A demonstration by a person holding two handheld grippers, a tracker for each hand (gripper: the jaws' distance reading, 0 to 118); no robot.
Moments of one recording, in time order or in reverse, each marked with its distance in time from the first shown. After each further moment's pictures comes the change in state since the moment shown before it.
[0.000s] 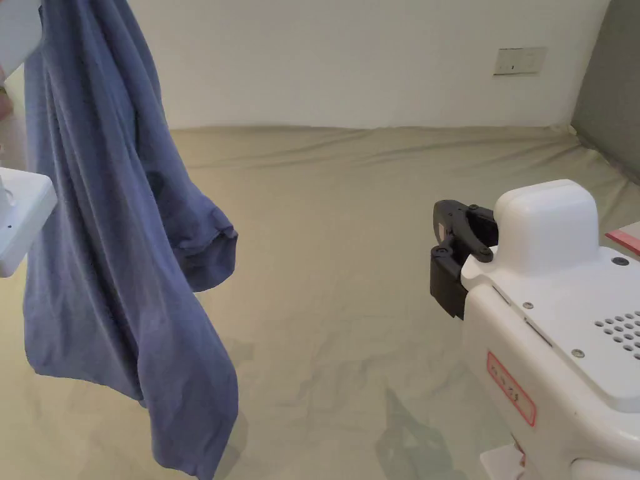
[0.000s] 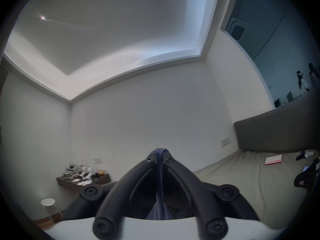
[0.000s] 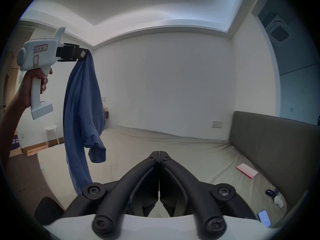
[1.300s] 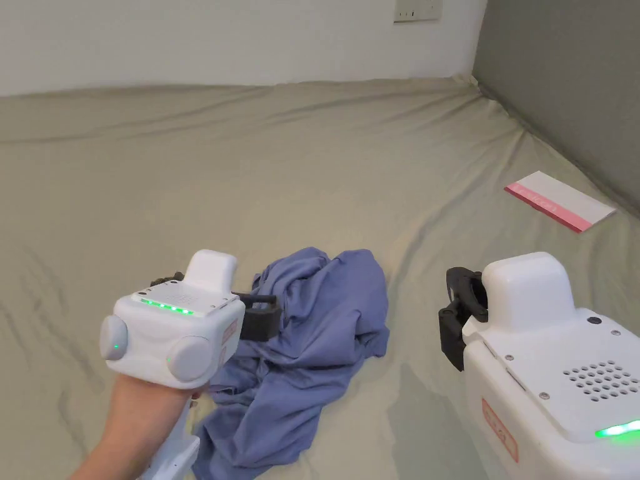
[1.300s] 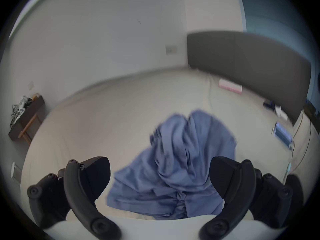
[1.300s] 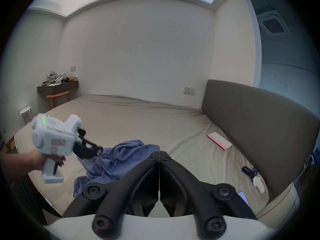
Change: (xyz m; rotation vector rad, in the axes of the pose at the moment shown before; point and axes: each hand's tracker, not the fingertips) left arm 0.255 -0.289 -0.060 -0.750 -0.442 0.132; right arm 0.106 -0.088 -0.035 -0.294 -0.195 0.029
